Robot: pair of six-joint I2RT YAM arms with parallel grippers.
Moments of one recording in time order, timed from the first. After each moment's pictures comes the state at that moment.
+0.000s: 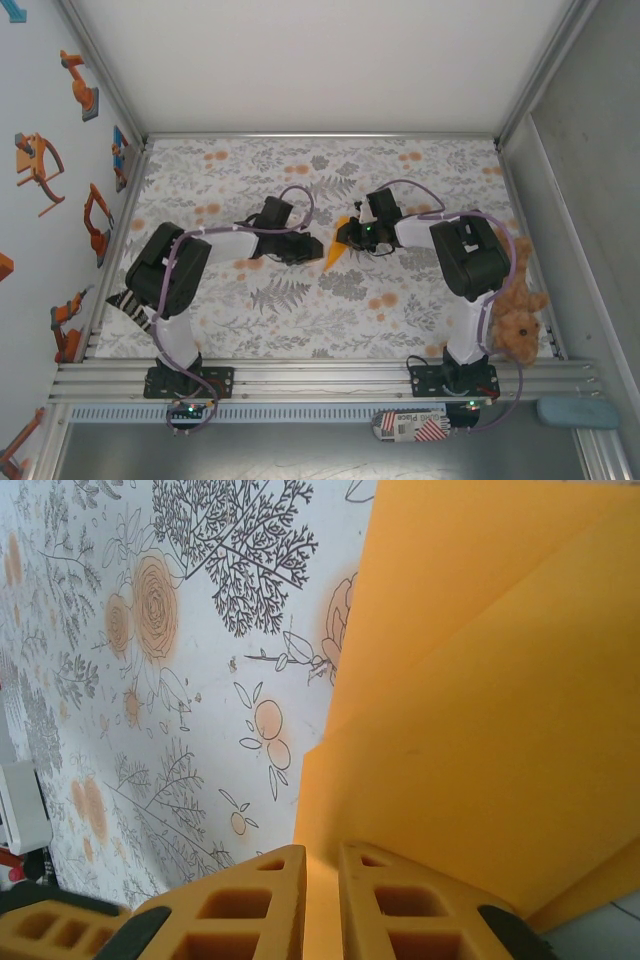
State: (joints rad) left arm -0.62 1.84 0.99 -0.09 0.59 -0.66; right arm 0.42 1.97 1.05 -0.01 -0.59 0.68
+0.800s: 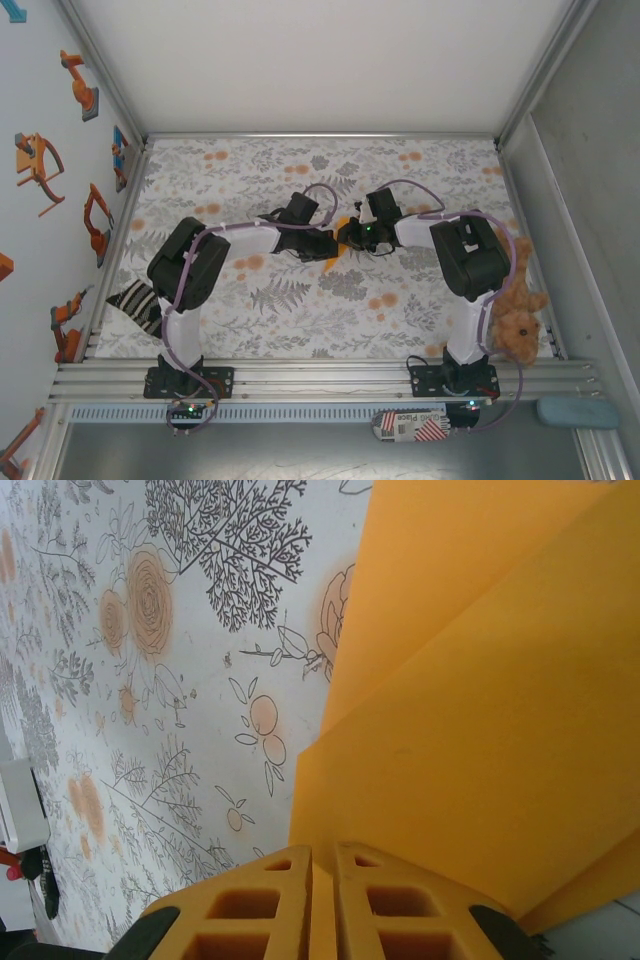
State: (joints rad) left arm -0.73 1.97 1.19 -0.20 0.49 -0.66; right arm 0.42 1.97 1.05 -0.03 -0.59 0.67
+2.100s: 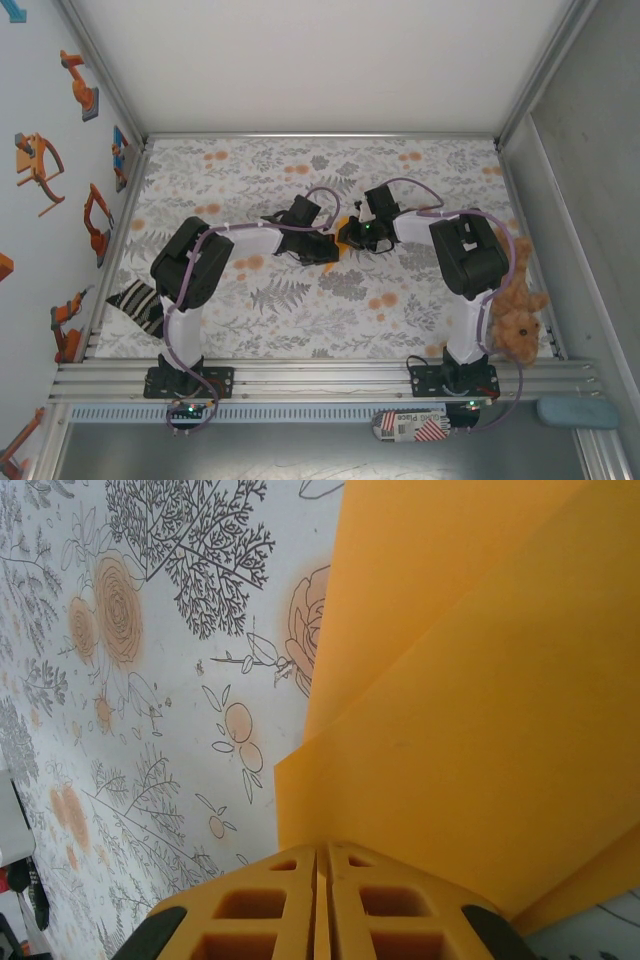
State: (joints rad) left arm -0.74 1.99 1.18 -0.22 0.49 -0.66; right arm 0.42 1.99 1.10 -0.12 -0.56 0.67
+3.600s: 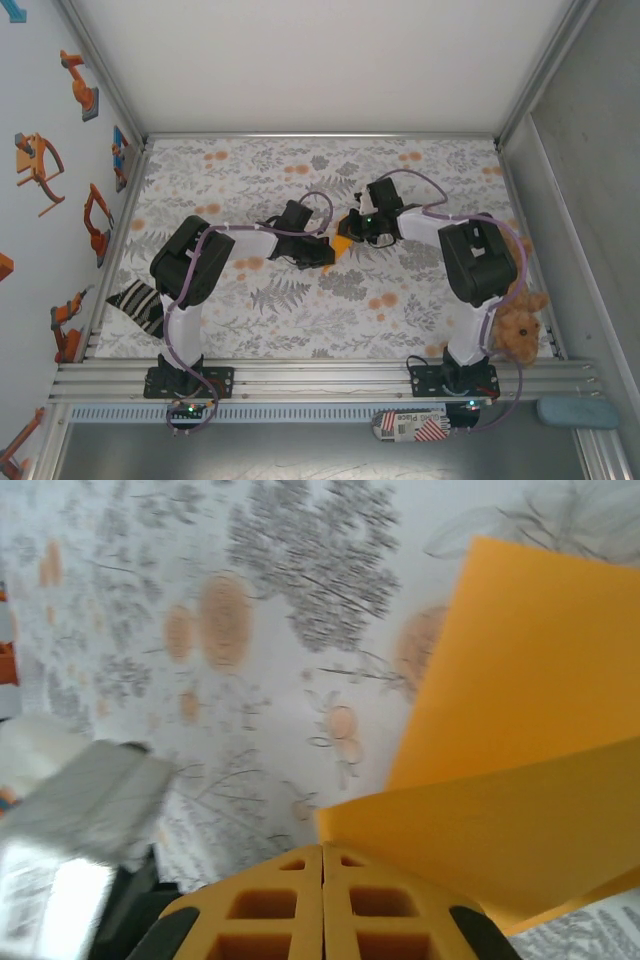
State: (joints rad) left arm -0.70 2.00 1.10 -0.09 0.55 -0.67; right arm 0.42 1.90 1.12 -0.15 -0.58 0.64
